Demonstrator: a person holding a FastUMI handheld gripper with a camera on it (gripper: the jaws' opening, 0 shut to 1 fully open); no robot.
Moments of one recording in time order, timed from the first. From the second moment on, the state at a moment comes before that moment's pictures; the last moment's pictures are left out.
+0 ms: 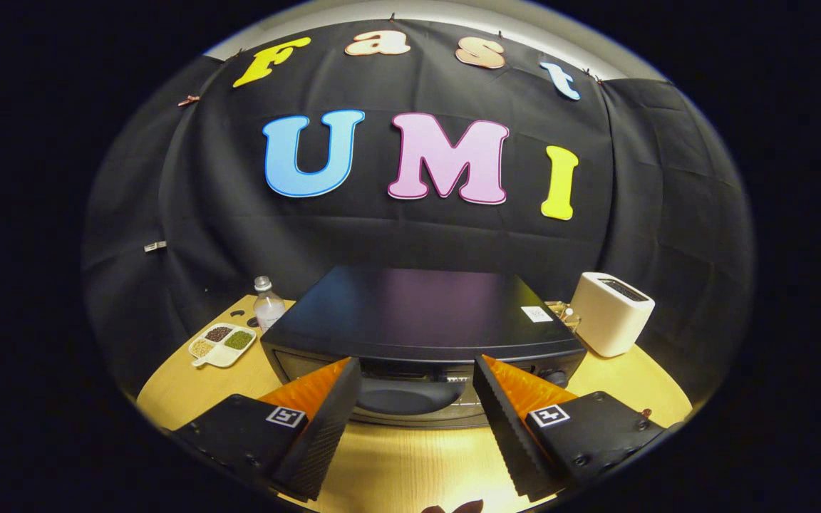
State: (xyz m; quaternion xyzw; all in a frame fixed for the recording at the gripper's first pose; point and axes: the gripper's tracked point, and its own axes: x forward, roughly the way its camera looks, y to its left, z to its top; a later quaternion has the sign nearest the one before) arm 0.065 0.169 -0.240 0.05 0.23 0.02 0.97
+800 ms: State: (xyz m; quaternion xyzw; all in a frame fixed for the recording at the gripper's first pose) arm 0.081 0.180 -0.259 0.08 0.26 0.01 0.96
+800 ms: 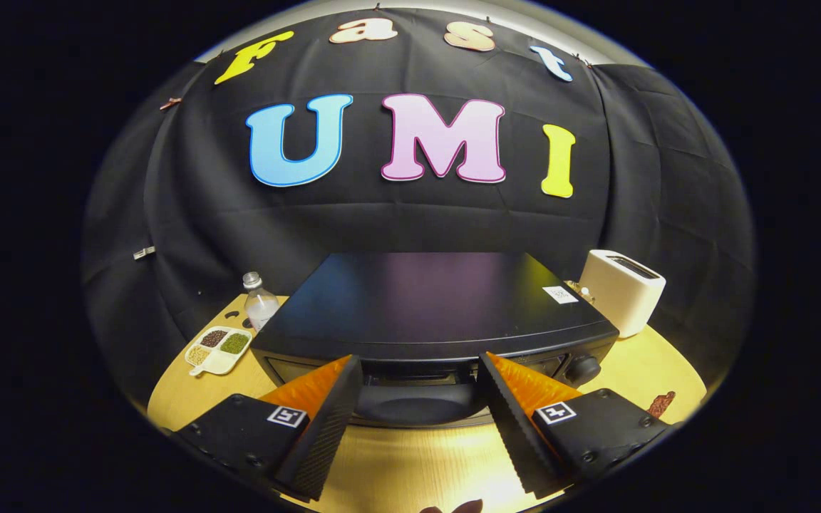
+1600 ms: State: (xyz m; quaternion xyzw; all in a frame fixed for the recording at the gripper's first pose) arm -0.015 0.185 -0.285 0.10 0.29 0.00 0.95
